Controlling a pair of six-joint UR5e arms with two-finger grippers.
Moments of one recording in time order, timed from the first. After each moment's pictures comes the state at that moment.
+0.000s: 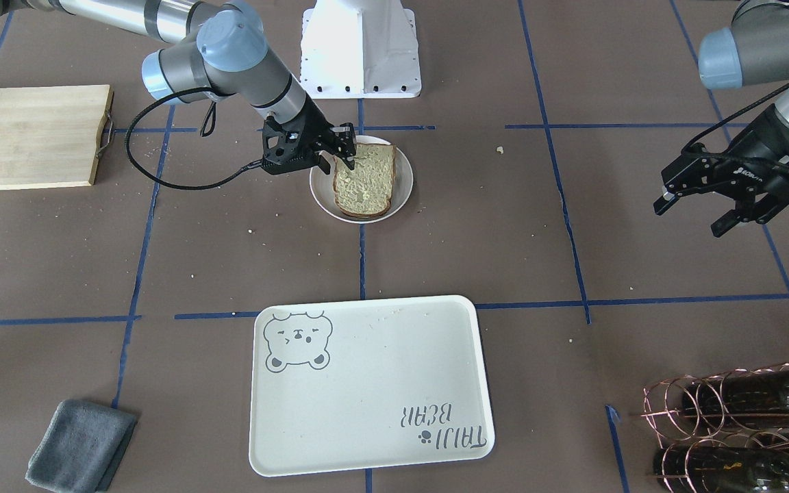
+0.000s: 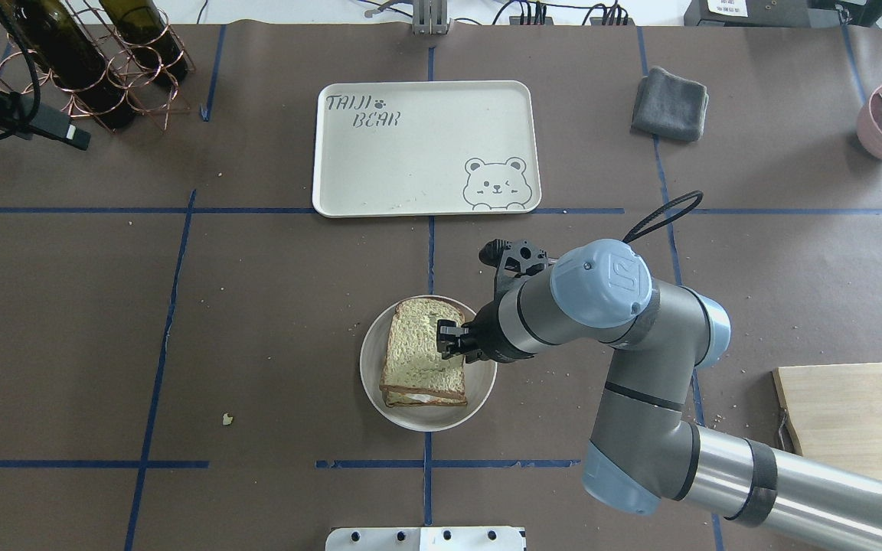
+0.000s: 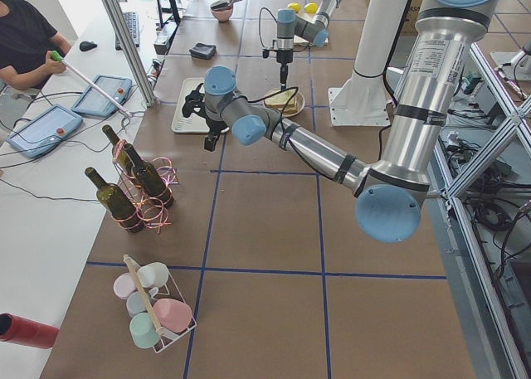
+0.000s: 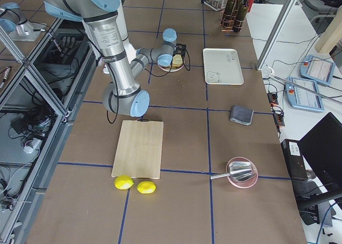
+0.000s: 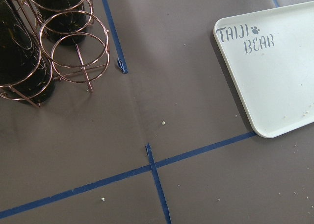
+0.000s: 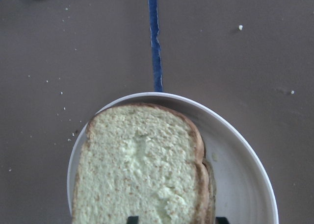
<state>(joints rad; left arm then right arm) -1.17 -1.80 -1.81 -1.94 -2.36 -0.58 0.44 -1.07 1.73 -1.08 1.95 1.48</state>
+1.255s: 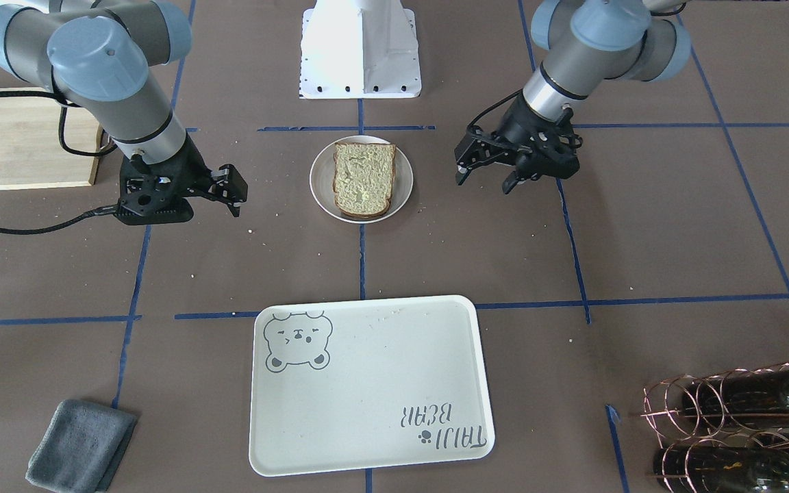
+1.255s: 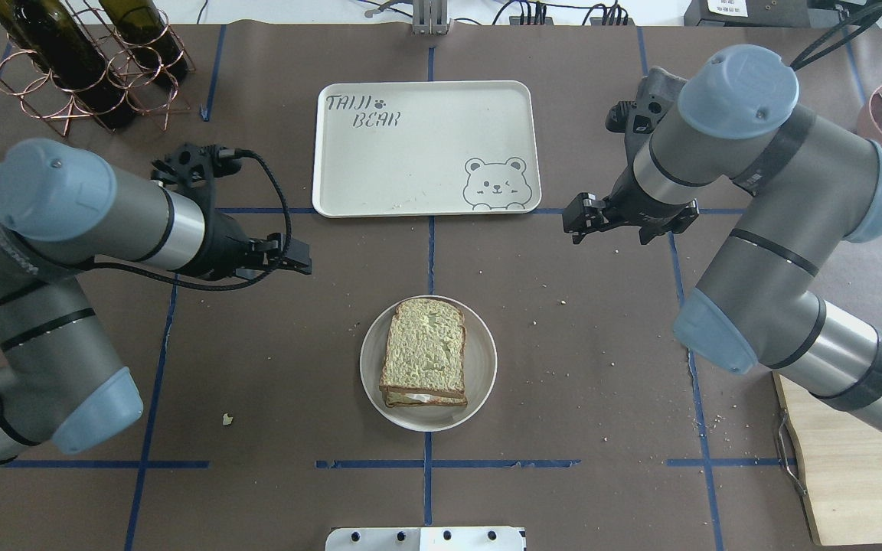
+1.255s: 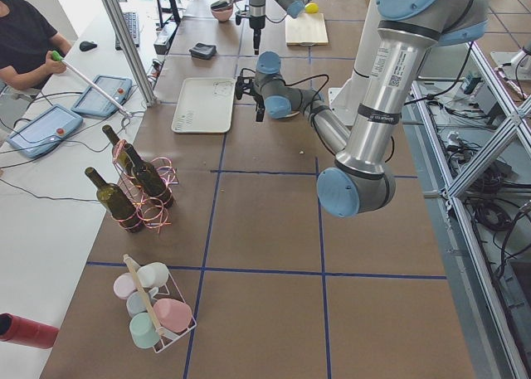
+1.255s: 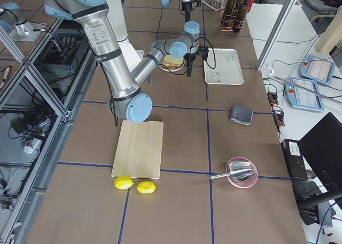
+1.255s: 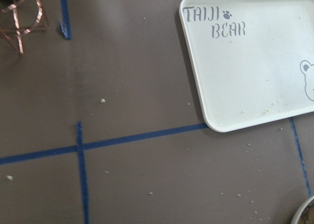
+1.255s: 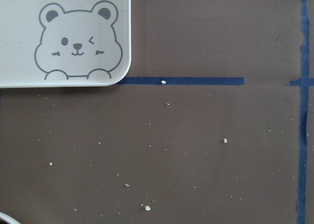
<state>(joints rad) -0.62 -1.94 -1.87 -2.00 -1.97 -1.29 0.78 -1.14 1.86 -1.62 2.08 0.97</state>
